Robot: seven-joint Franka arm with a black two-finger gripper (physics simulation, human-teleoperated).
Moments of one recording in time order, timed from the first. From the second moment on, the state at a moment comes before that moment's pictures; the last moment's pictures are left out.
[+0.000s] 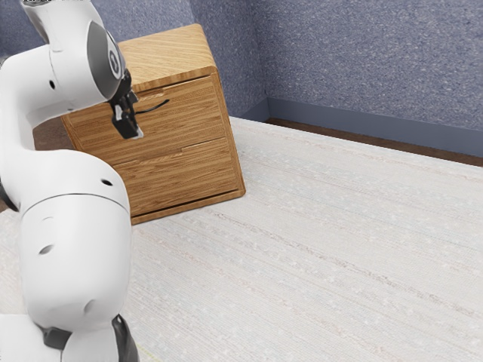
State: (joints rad) arm 2.32 -0.91 -1.25 -1.45 -1.00 1.78 -1.53
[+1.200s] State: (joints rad) arm 2.35 -0.93 -1.28 -1.46 -1.07 1.81 -1.33
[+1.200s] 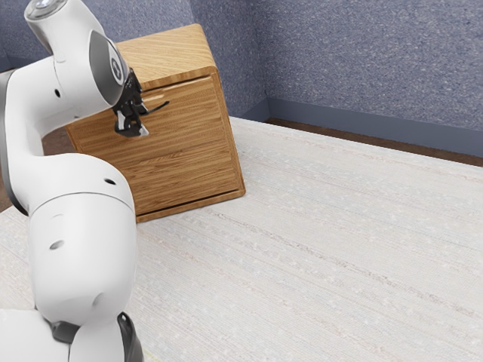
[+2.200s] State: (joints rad) arm 2.25 -0.94 -1.21 -1.53 -1.07 1.79 -1.30
